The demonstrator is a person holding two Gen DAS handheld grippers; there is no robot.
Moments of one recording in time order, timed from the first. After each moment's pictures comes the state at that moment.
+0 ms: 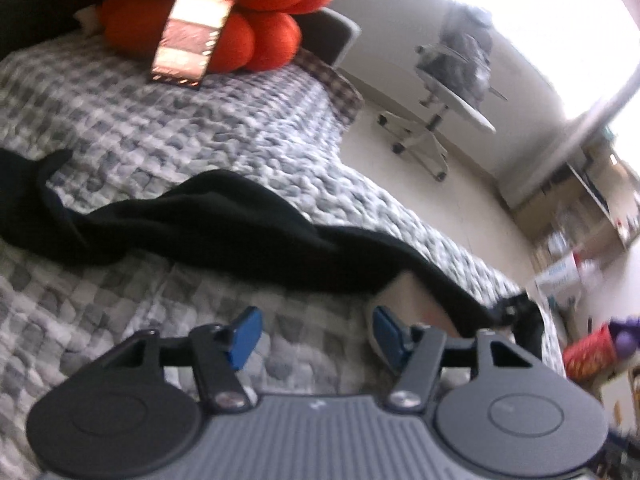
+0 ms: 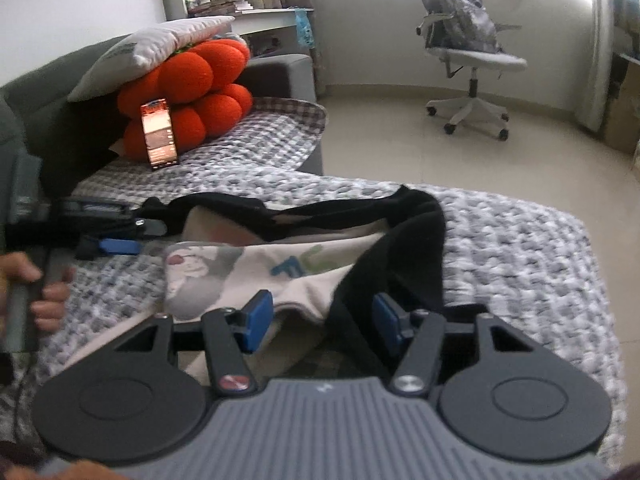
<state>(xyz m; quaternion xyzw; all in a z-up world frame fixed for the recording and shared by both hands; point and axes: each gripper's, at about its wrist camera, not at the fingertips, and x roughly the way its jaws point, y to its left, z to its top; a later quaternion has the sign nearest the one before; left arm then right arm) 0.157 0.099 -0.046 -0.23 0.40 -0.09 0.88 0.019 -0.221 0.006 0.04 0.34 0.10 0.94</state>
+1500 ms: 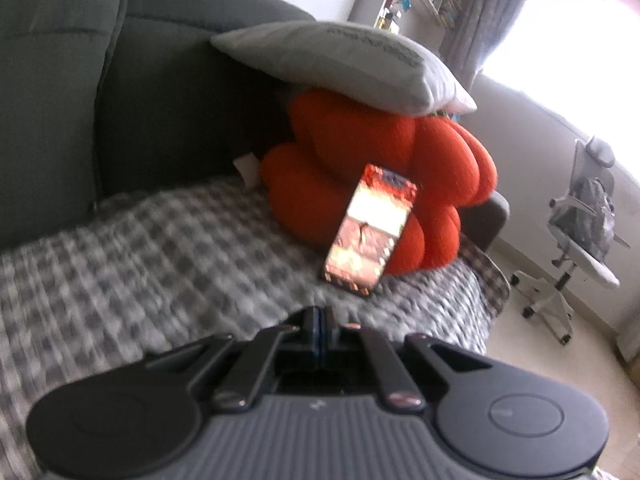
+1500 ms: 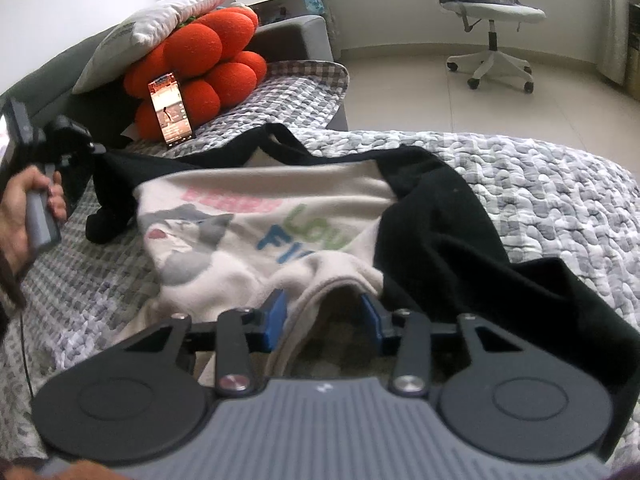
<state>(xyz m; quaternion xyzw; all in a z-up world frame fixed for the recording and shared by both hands) 0.213 0.195 0.016 -0.20 0.23 0.16 0.94 0.043 -0.210 -0.023 0.08 0.39 0.12 0.91</state>
